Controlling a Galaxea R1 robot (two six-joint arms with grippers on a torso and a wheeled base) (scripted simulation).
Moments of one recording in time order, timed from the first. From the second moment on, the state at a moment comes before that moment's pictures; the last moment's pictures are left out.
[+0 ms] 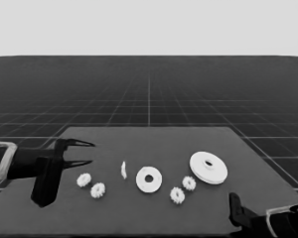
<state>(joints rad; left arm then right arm) -0.35 1.76 -0.42 0.31 0.68 0.35 -0.35 1.76 -0.38 -0.70 -1.18 0.32</state>
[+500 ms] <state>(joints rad) 0.01 2.31 -0.95 0.27 1.54 -1.24 -0.36 1.76 -0.39 -0.70 -1.18 0.32</state>
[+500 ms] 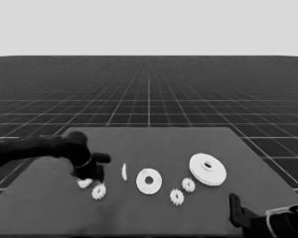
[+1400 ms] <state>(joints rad) 0.24 2.38 -1.21 0.39 1.41 -1.20 -0.35 1.76 -0.39 -0.70 -1.18 0.32</state>
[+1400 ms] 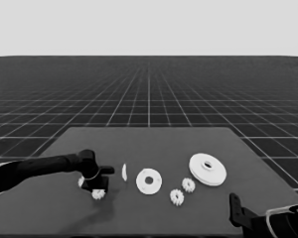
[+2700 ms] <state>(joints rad) 0.01 2.93 -1.38 0.19 1.57 -1.54 -0.35 1.76 -0.39 -0.70 -1.18 0.32</state>
